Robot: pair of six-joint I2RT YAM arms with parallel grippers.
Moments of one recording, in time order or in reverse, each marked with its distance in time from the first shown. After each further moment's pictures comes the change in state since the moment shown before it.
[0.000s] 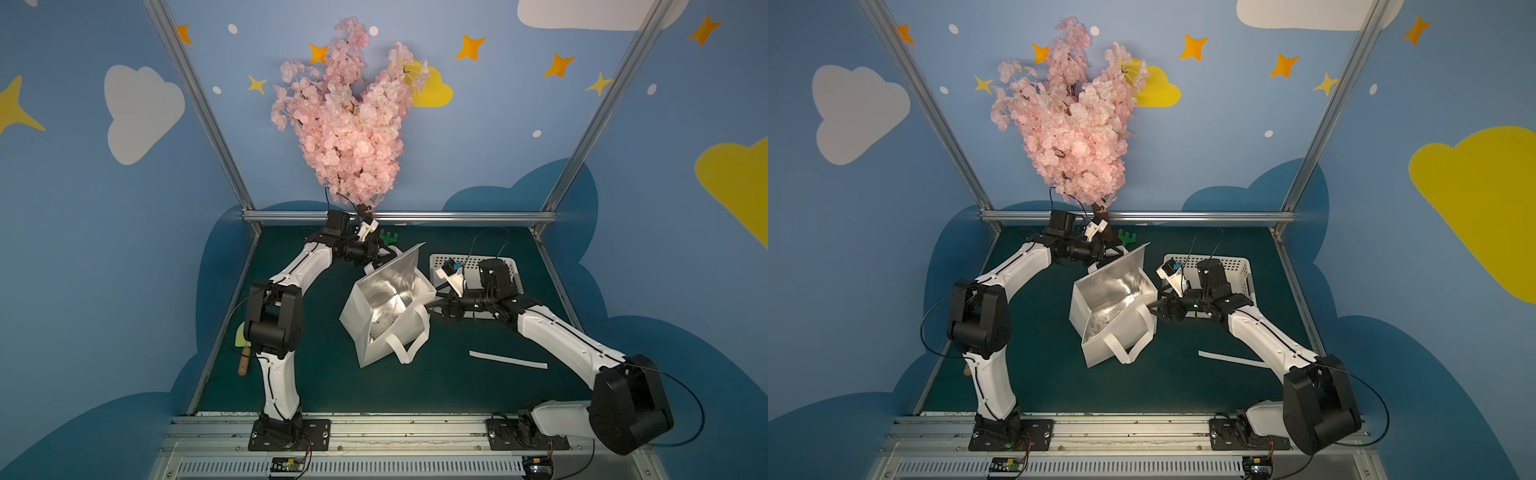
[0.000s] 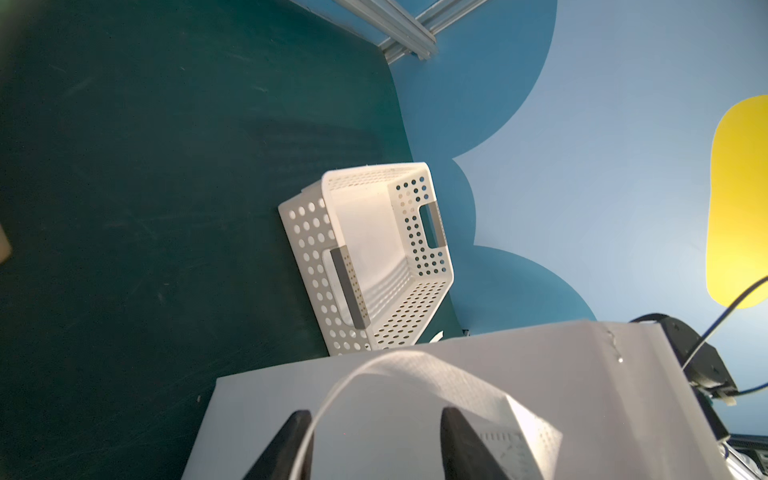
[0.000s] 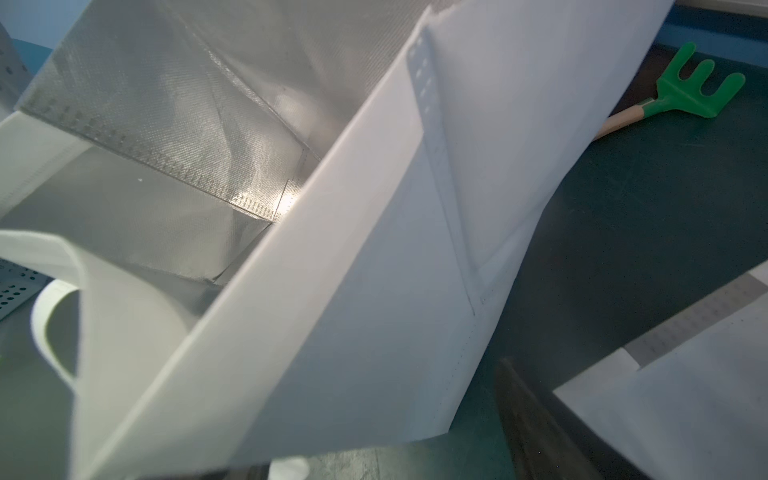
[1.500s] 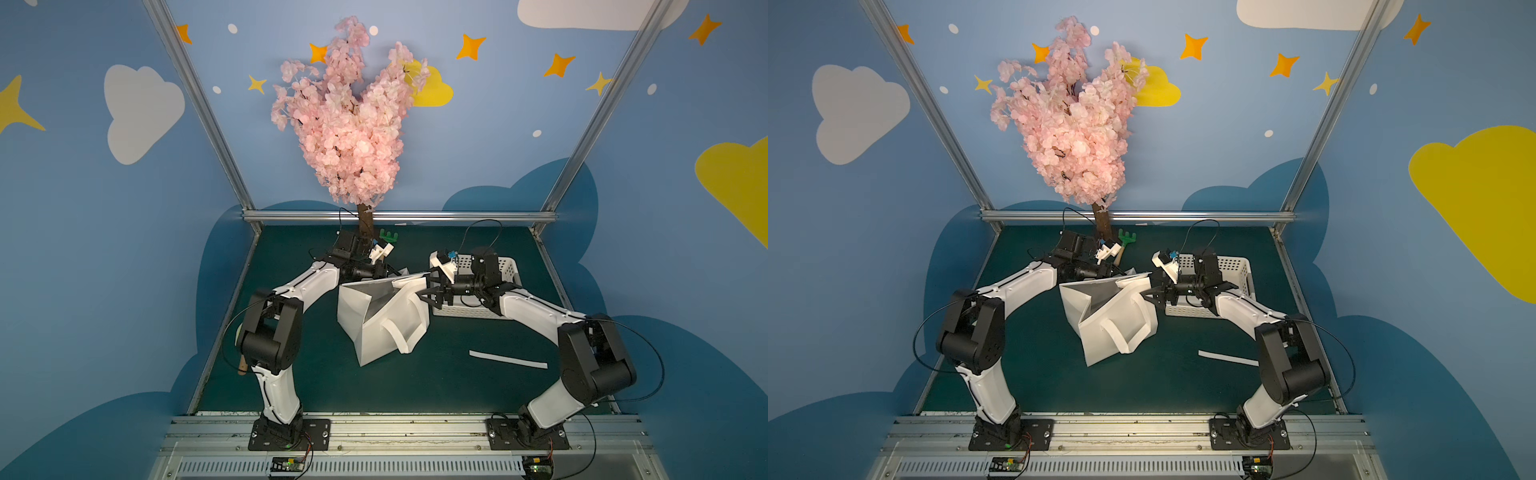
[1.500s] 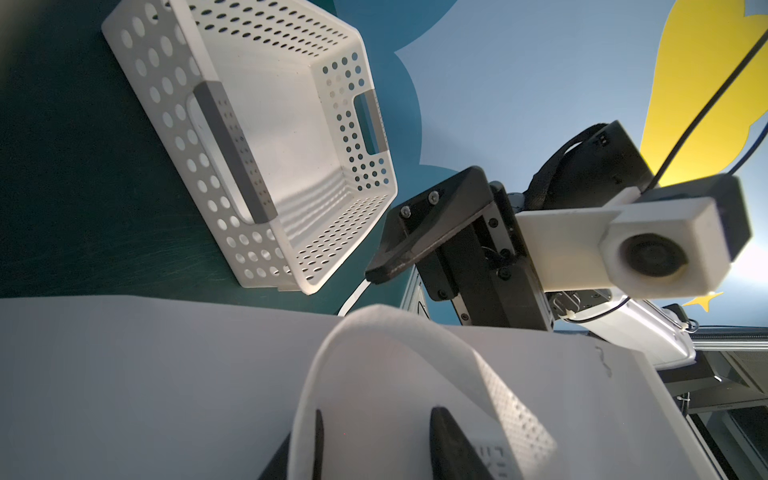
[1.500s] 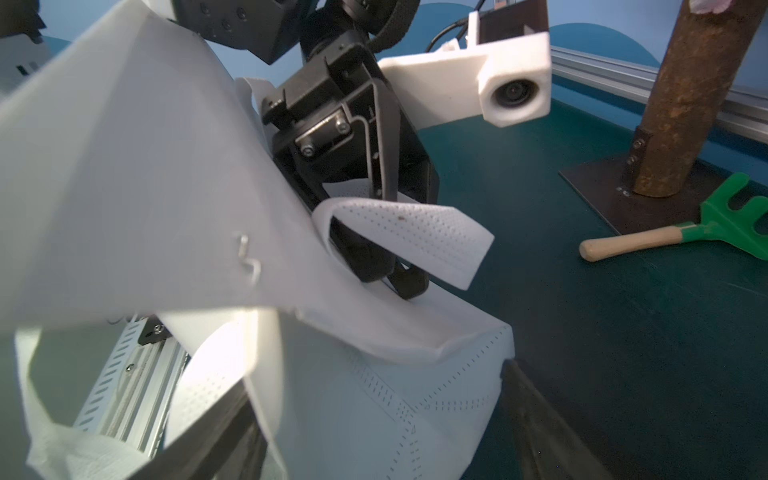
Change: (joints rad) left arm -0.102 -0.129 -0.251 0.089 0.158 -0.034; right arm -0.033 0.261 0.099 0.312 -0.255 -0.036
